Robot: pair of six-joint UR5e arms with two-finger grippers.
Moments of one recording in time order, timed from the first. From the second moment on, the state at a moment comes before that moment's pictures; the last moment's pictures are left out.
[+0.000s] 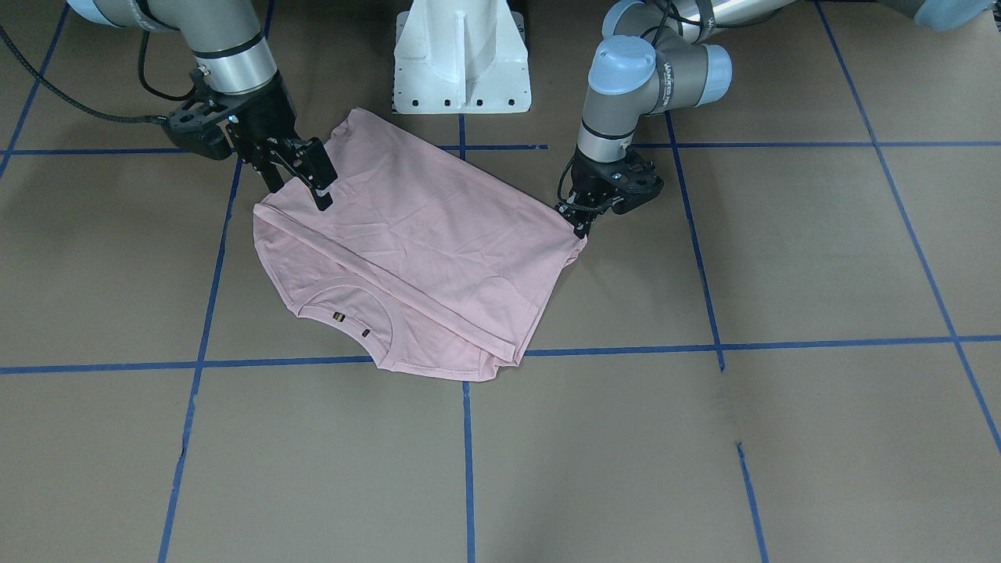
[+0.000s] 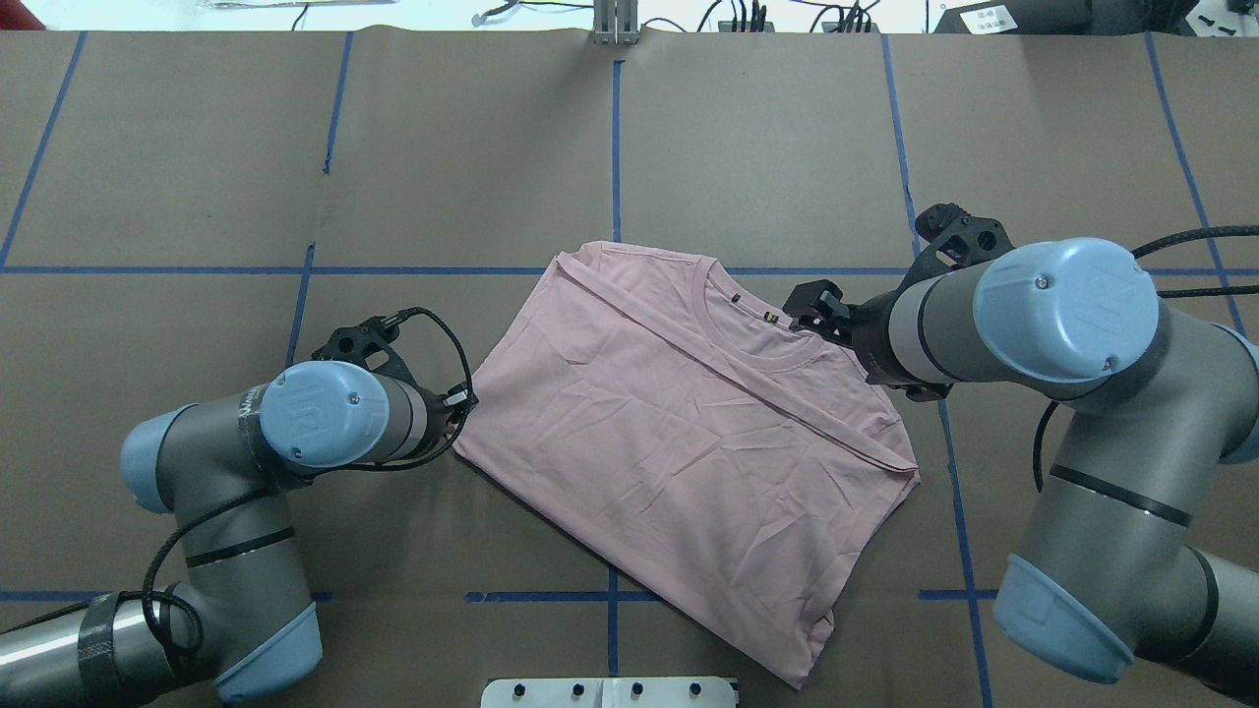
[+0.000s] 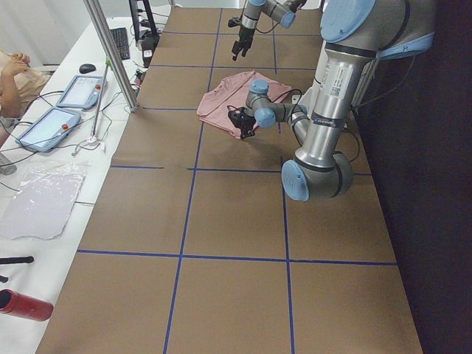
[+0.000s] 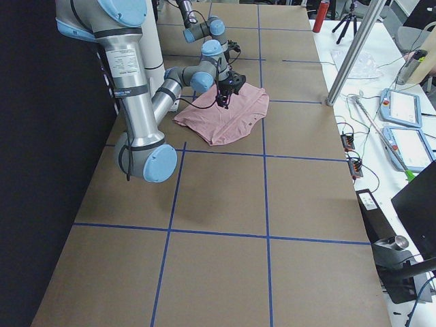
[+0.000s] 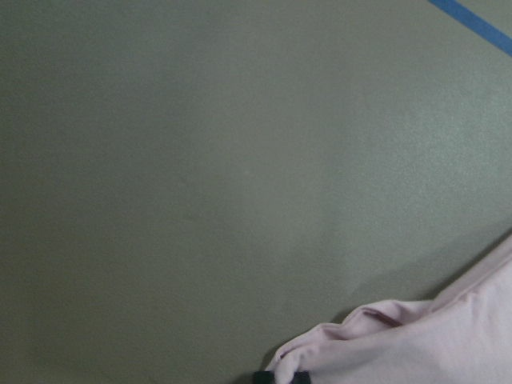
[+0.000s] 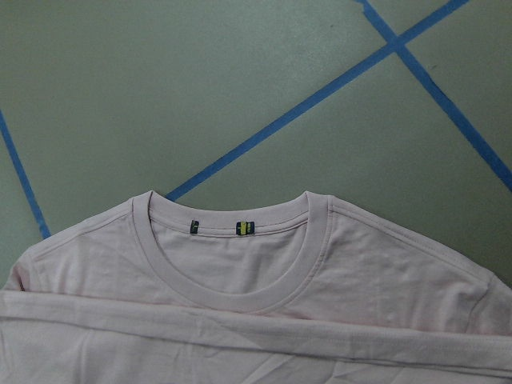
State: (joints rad) left arm -0.42 -1.96 -1.78 -1.83 -1.64 -1.84; right arm 0.57 -1.29 2.11 -1.48 1.72 1.78
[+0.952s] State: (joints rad) left arm -0.73 -2.31 -1.27 -2.05 -1.64 -1.46; right arm 0.54 -1.26 2.08 -1.40 1.70 1.79
